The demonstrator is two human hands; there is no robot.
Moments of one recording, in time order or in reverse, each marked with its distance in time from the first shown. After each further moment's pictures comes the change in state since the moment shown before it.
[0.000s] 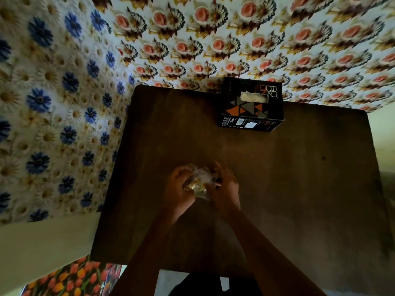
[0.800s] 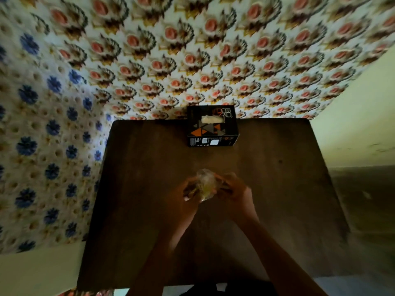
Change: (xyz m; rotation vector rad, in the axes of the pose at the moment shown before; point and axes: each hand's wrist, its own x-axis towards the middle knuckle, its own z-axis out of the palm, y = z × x) left_hand -0.037 0.137 0.000 -0.333 -0.017 0.055; right_hand -0.042 -0.034 -0.138 0.084 0.189 -0.206
